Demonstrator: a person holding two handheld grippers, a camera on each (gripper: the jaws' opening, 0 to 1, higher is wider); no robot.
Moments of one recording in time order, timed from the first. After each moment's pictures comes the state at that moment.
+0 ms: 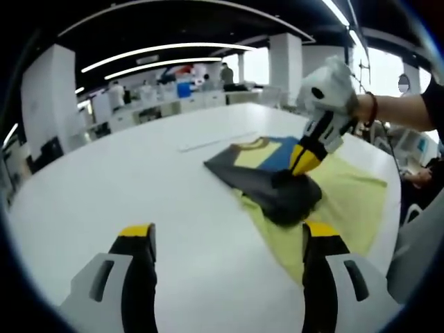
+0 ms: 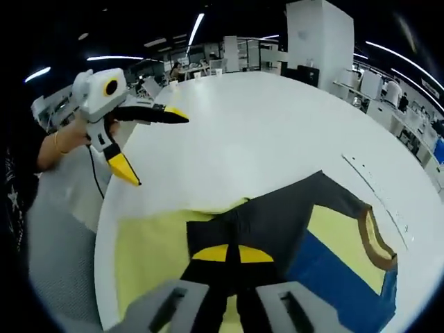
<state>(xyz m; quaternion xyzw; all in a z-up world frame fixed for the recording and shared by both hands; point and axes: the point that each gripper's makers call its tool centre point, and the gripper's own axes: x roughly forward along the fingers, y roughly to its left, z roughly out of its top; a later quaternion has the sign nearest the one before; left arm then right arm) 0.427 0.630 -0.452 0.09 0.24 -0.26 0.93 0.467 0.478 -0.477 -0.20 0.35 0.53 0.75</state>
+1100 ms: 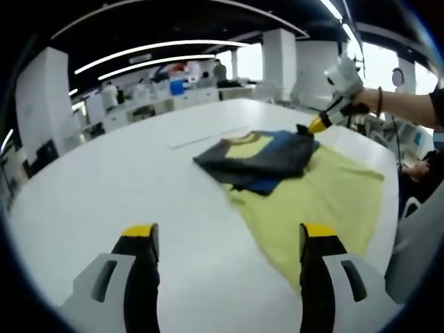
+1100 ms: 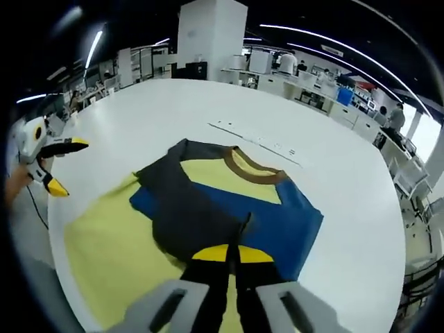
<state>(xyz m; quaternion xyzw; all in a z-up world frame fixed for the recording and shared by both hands) 0.420 0.615 -0.463 0.10 0.25 -0.28 0.92 0.502 0.317 -0.473 -0.15 0.37 0.24 0.88</state>
